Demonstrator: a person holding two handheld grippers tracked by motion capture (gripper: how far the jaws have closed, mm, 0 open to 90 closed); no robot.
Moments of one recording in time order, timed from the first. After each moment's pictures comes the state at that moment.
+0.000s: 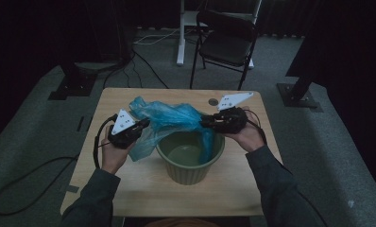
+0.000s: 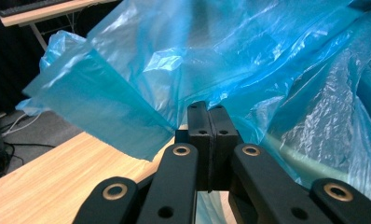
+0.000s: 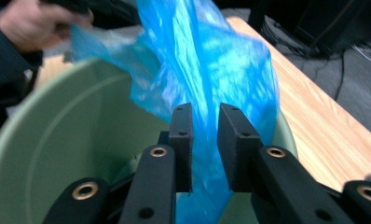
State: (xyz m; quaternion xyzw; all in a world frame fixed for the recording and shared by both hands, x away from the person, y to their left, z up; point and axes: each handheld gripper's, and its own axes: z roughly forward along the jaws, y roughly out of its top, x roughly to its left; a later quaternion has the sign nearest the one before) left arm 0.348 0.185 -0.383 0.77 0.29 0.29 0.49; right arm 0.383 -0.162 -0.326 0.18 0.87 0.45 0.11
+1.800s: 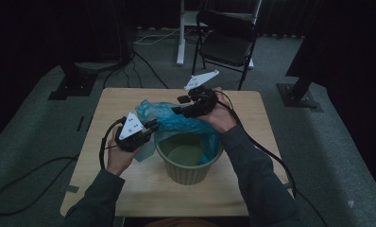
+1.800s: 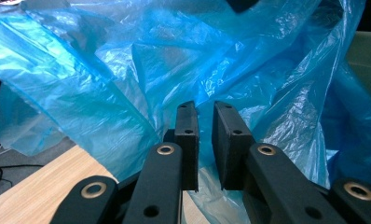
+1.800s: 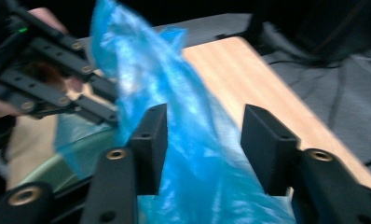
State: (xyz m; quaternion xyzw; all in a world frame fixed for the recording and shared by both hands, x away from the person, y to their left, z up) left arm 0.339 0.164 -0.380 0.78 0.24 0.29 0.49; right arm 0.420 -0.080 -0.297 0.16 0.88 0.43 0.11
